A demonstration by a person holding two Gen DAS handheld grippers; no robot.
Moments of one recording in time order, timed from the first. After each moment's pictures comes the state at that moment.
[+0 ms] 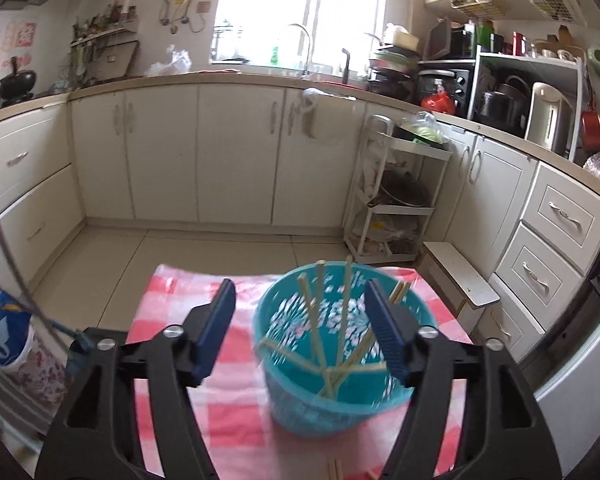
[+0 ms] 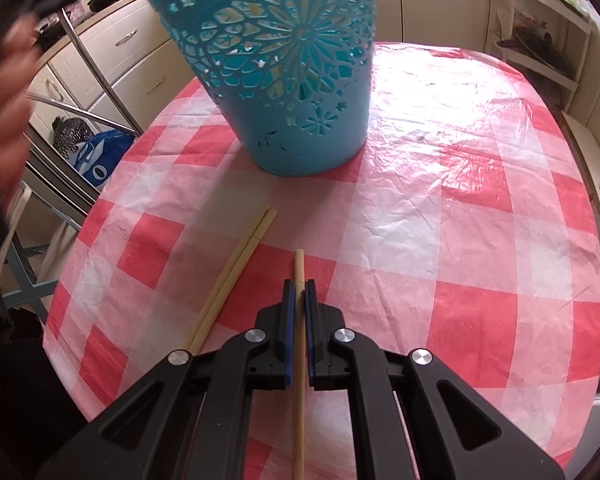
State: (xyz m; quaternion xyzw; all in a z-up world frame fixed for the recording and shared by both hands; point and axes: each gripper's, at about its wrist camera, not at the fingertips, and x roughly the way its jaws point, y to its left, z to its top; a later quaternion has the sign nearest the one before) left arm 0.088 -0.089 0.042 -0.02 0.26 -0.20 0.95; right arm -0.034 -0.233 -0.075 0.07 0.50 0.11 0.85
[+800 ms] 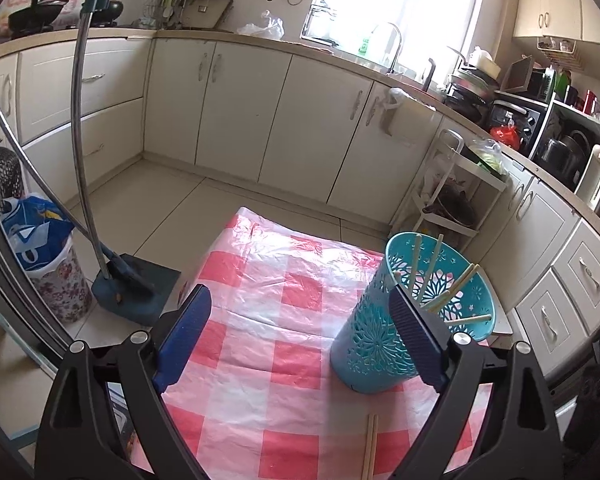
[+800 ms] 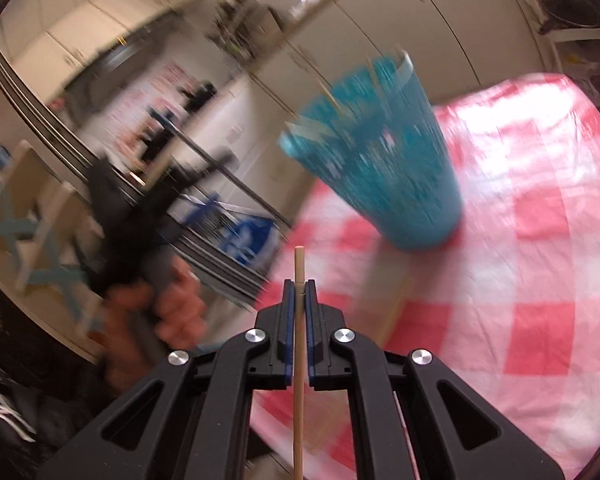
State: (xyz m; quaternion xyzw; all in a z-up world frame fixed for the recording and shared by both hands) left arm 0.068 0.000 0.022 -0.12 0.31 -0.10 0.94; right arm -0.070 -0.278 0.010 0.30 0.35 0.30 0.84
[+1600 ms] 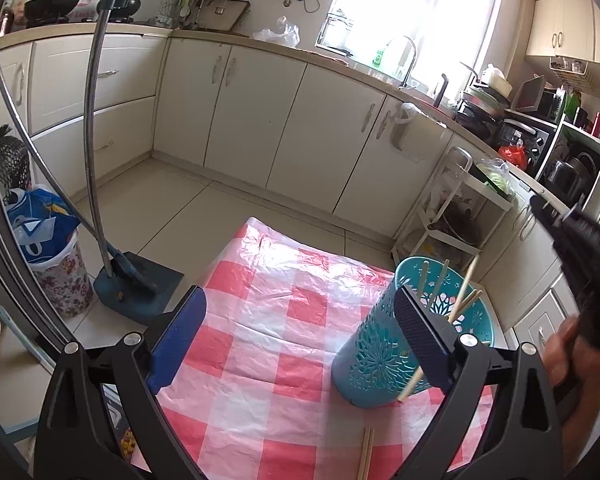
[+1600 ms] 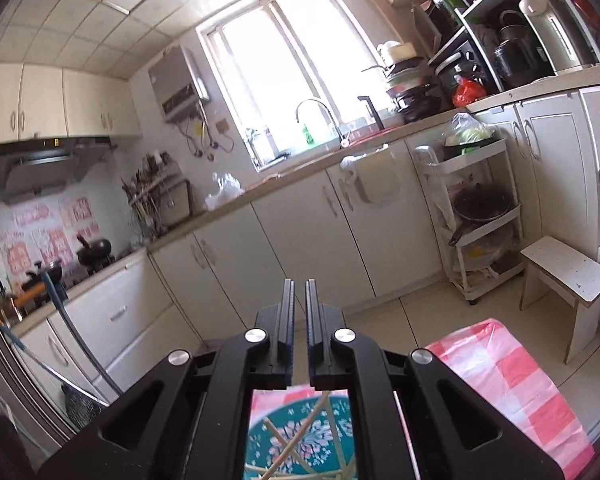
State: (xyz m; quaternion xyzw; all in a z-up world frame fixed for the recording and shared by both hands) left arm 0.073 0.012 0.030 -0.15 0.30 -0.08 0.94; right arm 0.013 -0.245 0.116 0.21 0.09 -0.02 0.97
